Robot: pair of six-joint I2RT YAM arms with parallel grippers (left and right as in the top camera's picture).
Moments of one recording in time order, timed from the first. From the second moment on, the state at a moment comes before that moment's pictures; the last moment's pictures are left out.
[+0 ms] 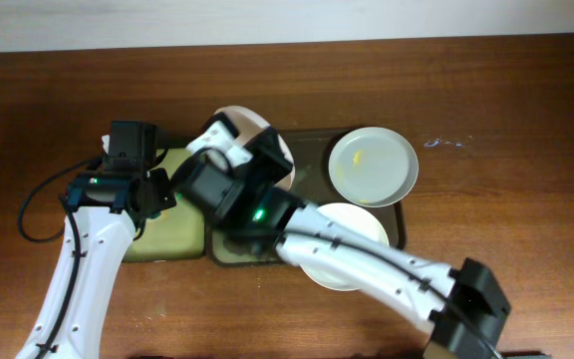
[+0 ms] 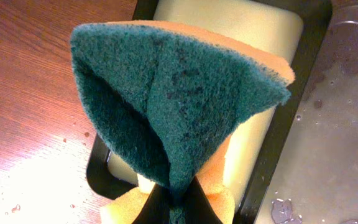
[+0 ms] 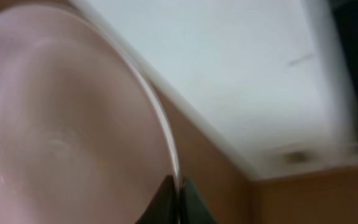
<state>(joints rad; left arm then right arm) -0.06 1.40 1.17 -0.97 -0.26 -0.34 0.97 1.87 1.67 -0.71 1.02 -0.08</state>
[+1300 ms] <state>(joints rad) -0.06 1.40 1.17 -0.98 -0.24 -0.34 0.11 1.85 1.25 -1.37 -0.22 0.10</state>
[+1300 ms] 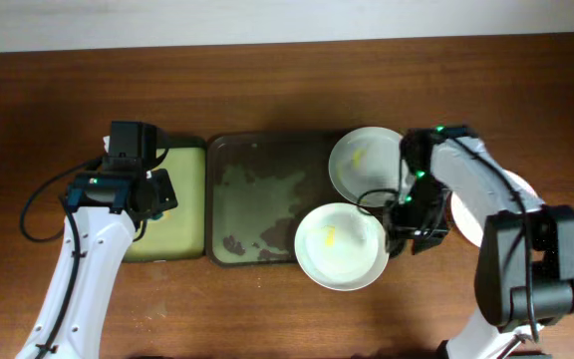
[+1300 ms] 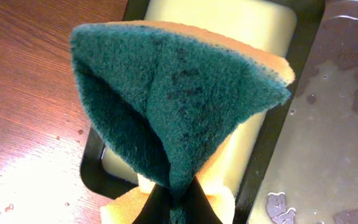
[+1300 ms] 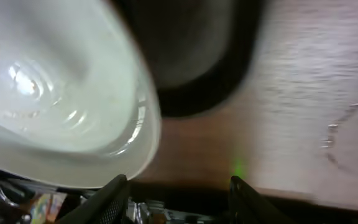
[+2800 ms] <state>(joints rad) -0.15 1.52 1.18 -0.87 0.06 -0.28 0.49 1.74 0.90 -0.33 -0.13 0.53</state>
